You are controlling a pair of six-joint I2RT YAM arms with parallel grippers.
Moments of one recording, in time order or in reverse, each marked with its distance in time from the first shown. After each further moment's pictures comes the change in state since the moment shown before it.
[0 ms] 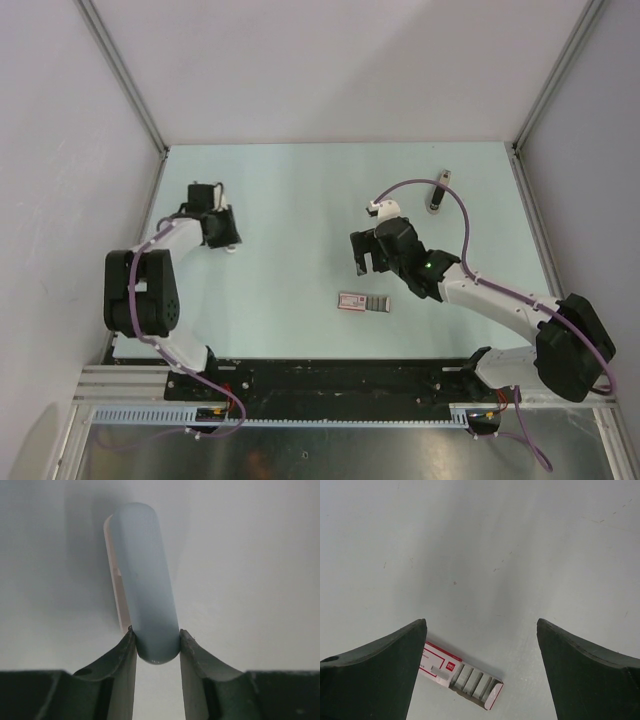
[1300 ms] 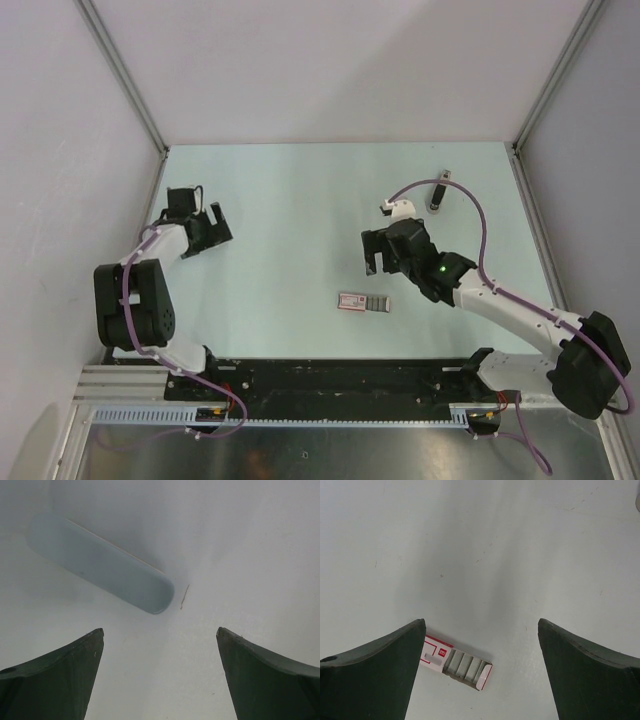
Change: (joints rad) left arm 0.055 -0.116 -0.078 -0.021 -0.067 -0.052; right arm -0.008 -0.114 0.000 -0.127 0.052 0.045
